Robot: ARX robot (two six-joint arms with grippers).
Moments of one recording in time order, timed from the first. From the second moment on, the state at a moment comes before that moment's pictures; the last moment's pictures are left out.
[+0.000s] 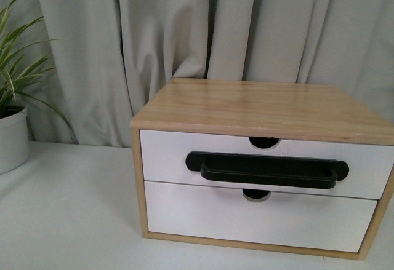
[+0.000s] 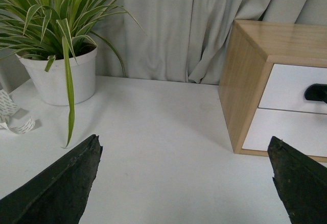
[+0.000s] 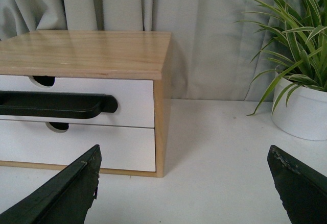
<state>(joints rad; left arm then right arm) 0.00 0.00 0.01 0.00 0.00 0.00 0.00 0.00 0.01 0.00 0.00 -0.01</state>
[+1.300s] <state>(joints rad) 0.07 0.04 0.01 0.08 0.29 0.01 -0.07 0.07 0.03 -0.08 -0.25 0.08</state>
